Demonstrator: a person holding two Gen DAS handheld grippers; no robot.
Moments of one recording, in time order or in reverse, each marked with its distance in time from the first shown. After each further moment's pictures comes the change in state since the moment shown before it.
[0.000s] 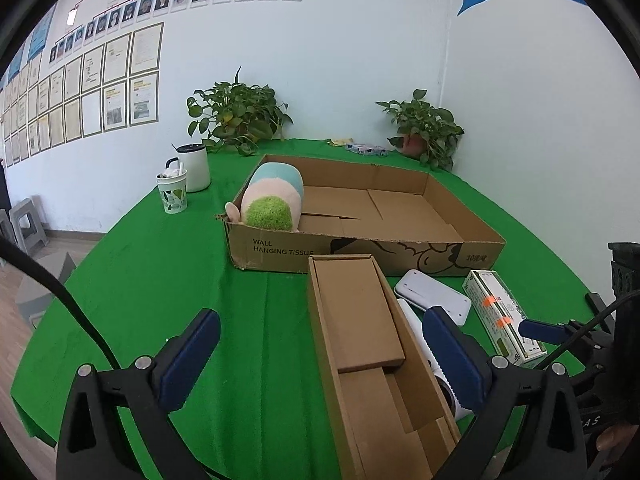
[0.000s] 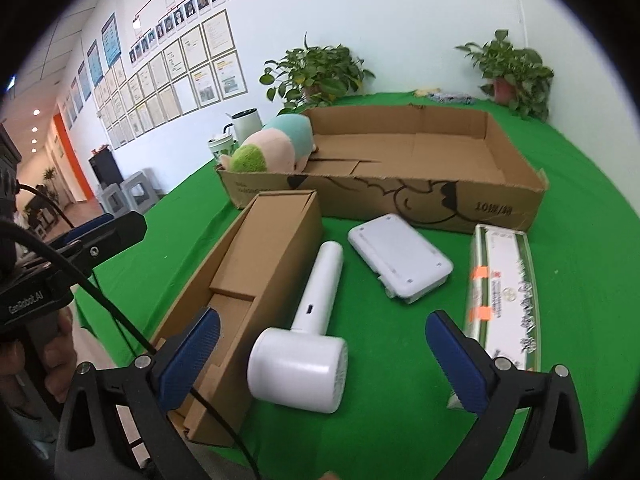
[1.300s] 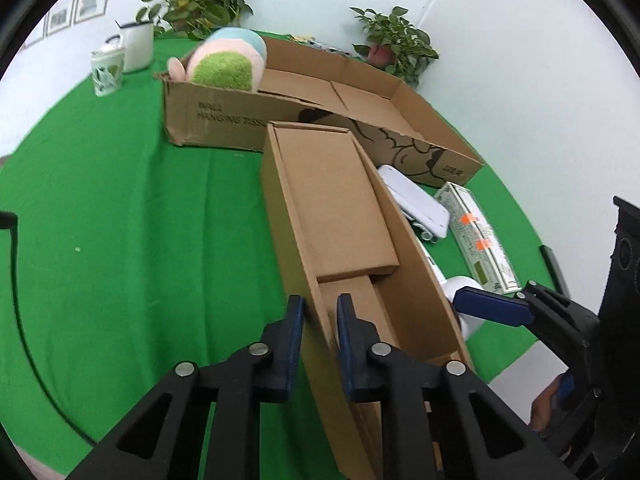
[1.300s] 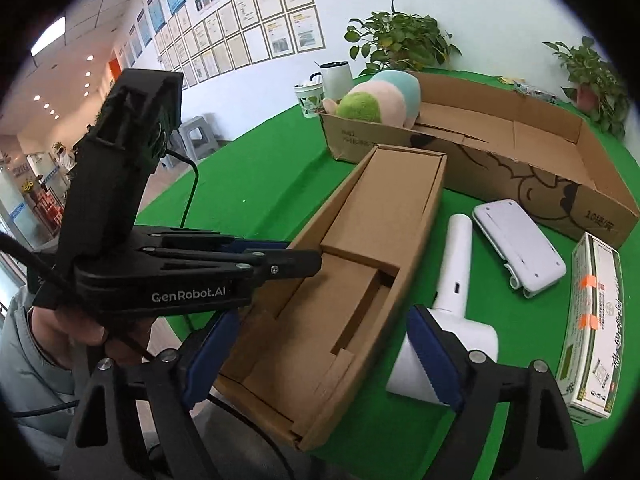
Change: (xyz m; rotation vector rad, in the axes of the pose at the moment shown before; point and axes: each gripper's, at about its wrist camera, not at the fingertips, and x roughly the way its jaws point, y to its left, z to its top) left arm 0.072 0.028 -0.038 -0.058 0.374 -0.248; right arm 0.026 0.076 -0.008 -0.177 0.144 0.181
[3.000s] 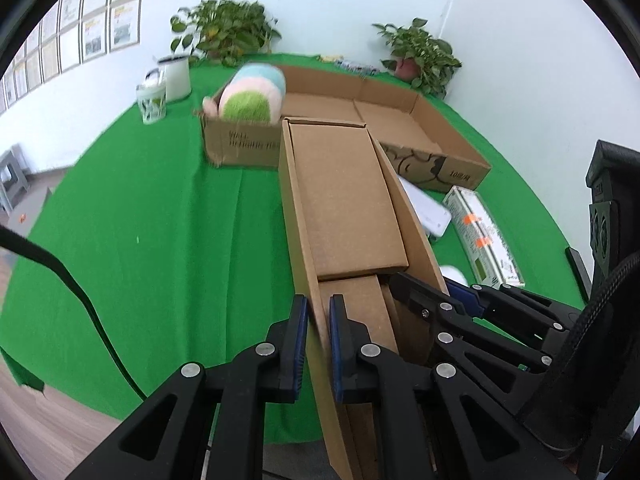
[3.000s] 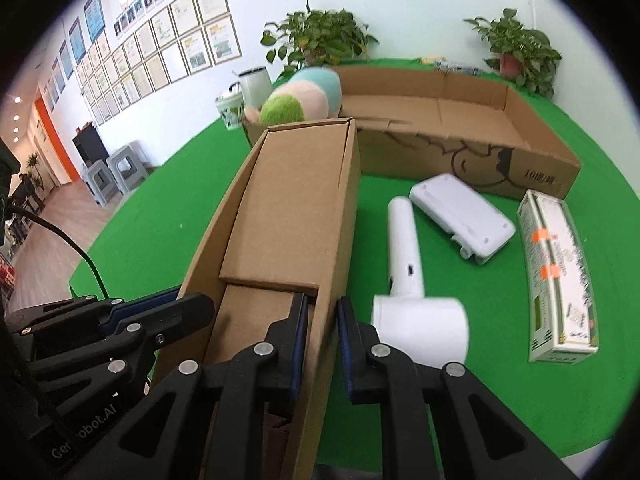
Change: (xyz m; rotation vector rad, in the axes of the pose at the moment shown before) left arm -0.064 -0.046 -0.027 0.025 -0.079 0.173; right arm 0.003 -0.002 0.011 0.189 -0.018 -0.231
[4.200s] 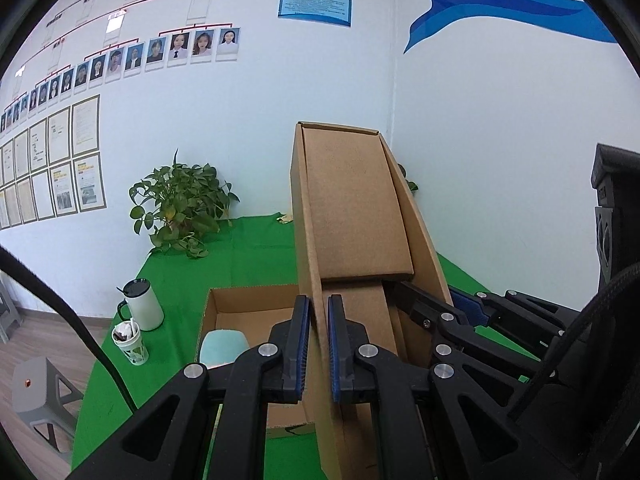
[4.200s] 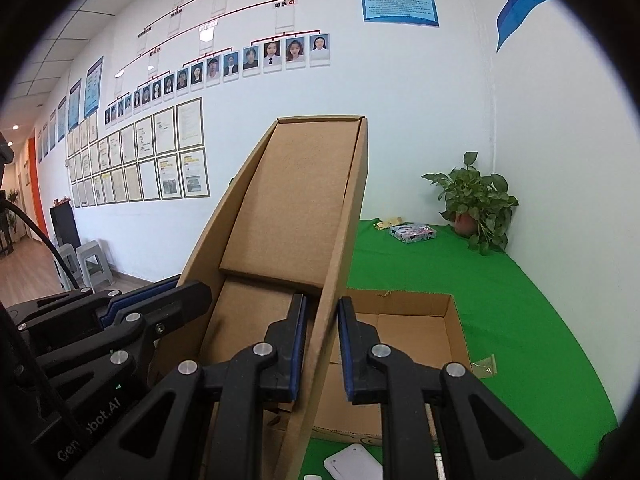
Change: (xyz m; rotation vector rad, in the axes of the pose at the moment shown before) left arm -0.101 -0.084 0.278 0.205 -0.425 -0.046; right arm -0.091 -0.034 0.206 -0.038 -0.459 -0.160
